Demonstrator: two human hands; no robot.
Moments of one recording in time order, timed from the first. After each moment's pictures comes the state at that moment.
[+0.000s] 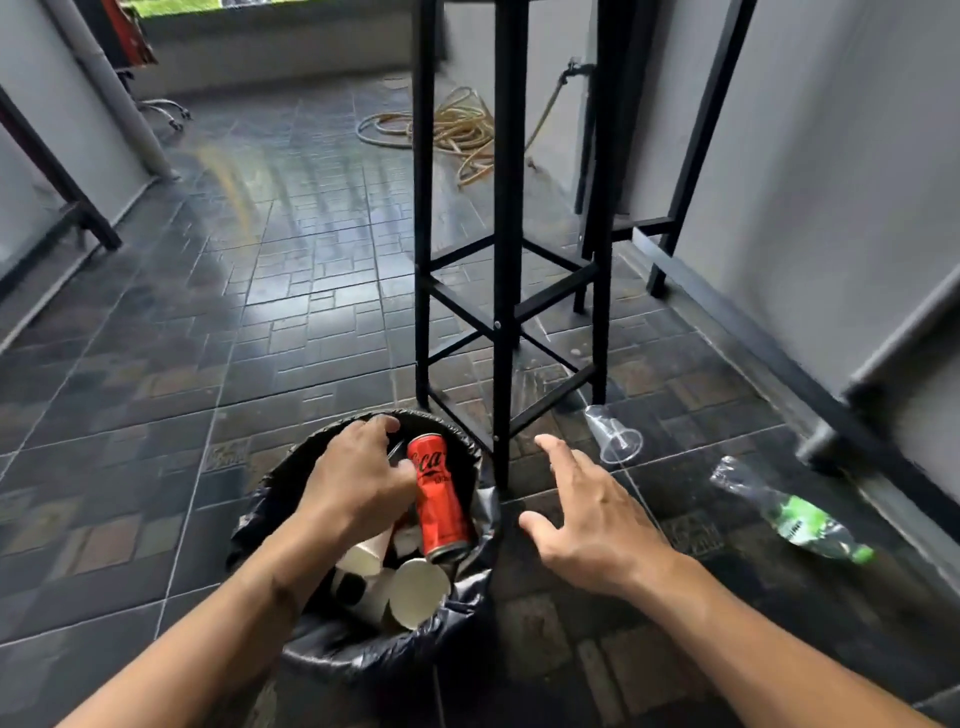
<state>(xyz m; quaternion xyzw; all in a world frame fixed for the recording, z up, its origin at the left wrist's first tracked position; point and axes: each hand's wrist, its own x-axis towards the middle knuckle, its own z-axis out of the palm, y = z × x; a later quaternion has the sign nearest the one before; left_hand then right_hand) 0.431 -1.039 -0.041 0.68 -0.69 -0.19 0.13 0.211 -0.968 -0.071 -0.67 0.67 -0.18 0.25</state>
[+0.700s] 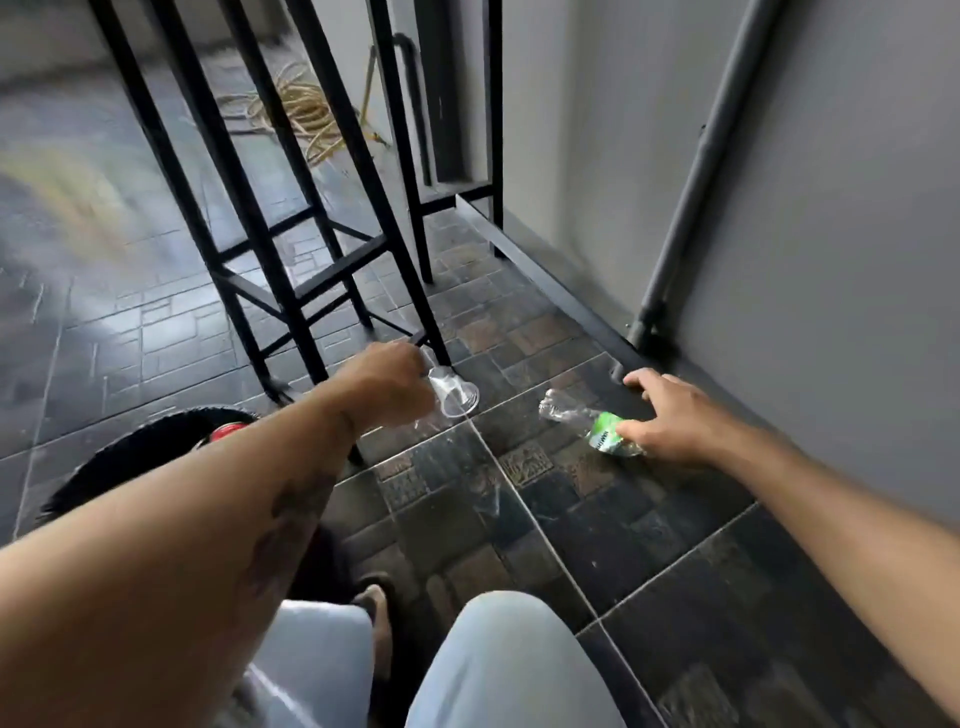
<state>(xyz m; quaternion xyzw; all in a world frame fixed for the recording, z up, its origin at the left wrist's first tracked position) 0.178 -1.016 -0.002 0.53 -0.83 -0.15 -0.06 -0.094 -0.866 -0.064 -0.49 0.83 -0.12 0.25</state>
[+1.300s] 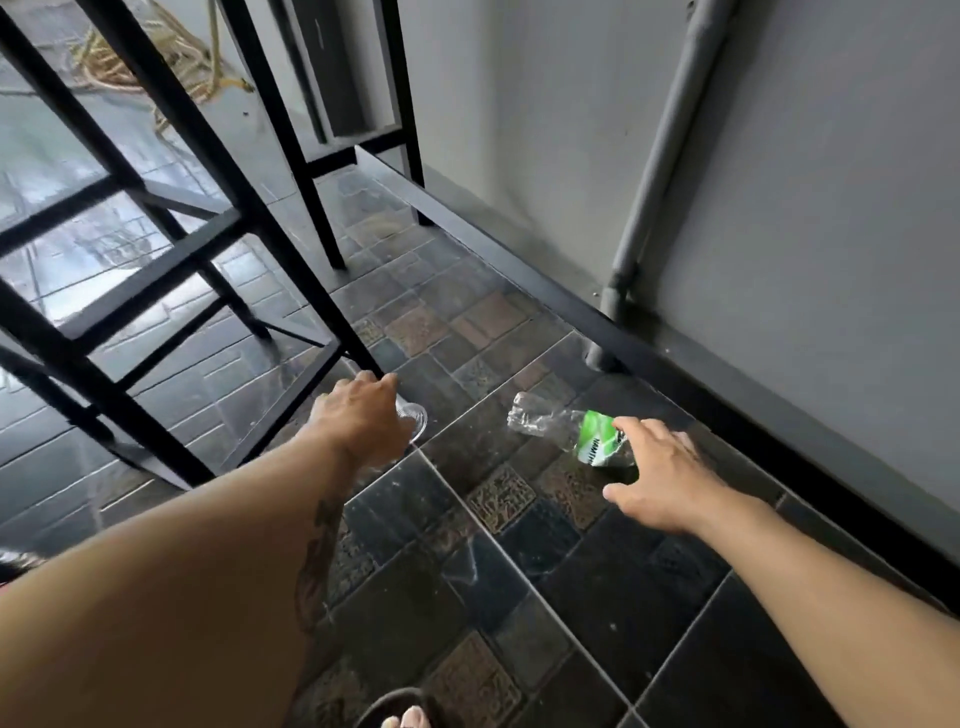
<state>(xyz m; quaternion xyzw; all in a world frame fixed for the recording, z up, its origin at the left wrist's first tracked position) 0.104 -1.153 -0.185 0.46 -0.87 -0.11 -0.14 -0.117 -0.916 -0.209 -0.40 0.88 -0.05 0.26</state>
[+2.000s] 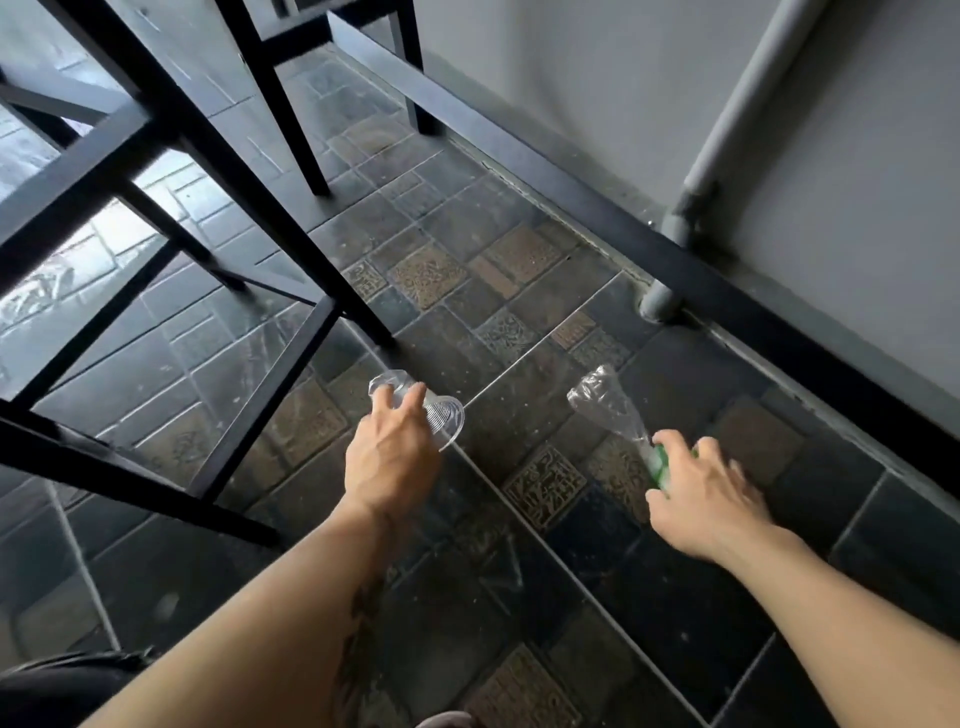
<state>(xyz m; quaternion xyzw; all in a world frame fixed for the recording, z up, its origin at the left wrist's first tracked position) 0.109 -1.166 -0.299 0.51 -0.83 -0.22 -0.02 -0.096 -0.959 -0.292 -0.28 0.91 0.05 0.29</state>
